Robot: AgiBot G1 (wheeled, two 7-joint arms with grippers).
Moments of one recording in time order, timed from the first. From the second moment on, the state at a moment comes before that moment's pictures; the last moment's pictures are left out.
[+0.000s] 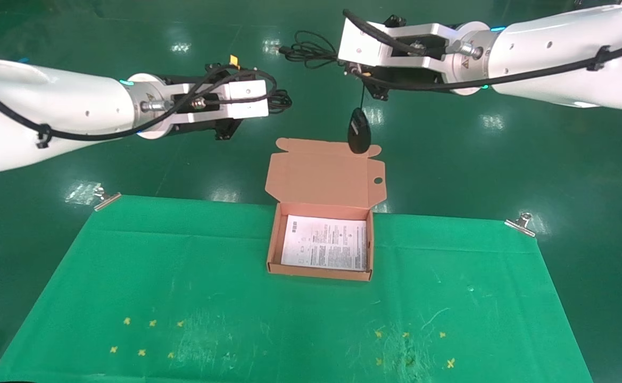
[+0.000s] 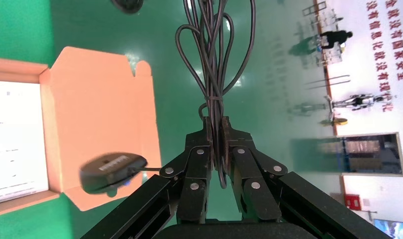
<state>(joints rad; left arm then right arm) -1.70 1.14 0.85 -1.13 2.25 0.86 -0.40 1.80 -1.19 -0.78 0.93 -2.02 -0.81 0.21</state>
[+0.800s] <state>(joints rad) -1.63 1.11 0.89 -1.18 2.34 0.93 -0.46 1.75 -1.28 -0.82 0.80 -2.04 -0.80 0.21</state>
